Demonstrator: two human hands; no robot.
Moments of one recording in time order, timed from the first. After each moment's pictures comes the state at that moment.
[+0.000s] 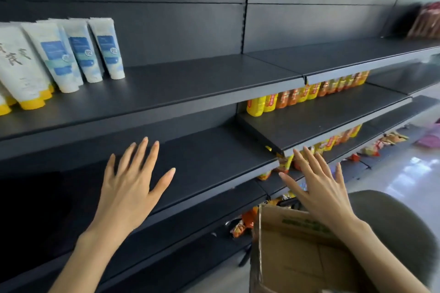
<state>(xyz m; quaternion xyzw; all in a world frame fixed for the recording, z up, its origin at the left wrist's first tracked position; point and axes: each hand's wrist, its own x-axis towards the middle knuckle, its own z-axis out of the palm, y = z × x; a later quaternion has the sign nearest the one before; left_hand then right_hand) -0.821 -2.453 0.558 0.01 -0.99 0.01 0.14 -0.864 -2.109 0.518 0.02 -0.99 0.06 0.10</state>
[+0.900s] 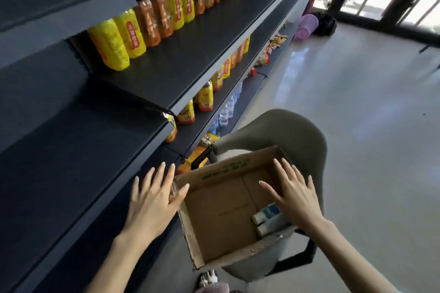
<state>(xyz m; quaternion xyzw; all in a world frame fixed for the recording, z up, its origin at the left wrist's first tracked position) -0.970 -2.206 0.375 -0.25 -0.96 -0.02 -0.11 -0.834 -1.940 0.359 -0.28 -0.95 0.13 -0.09</state>
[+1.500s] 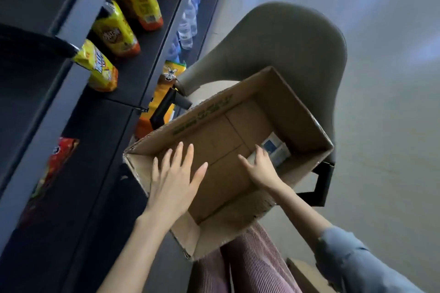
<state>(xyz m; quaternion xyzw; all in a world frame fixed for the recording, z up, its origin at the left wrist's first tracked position) -0.987 -2.124 0.211 -0.35 -0.89 -0.02 -0.29 -0.870 -1.955 0.163 -0.49 -0.74 0.42 -0.21</state>
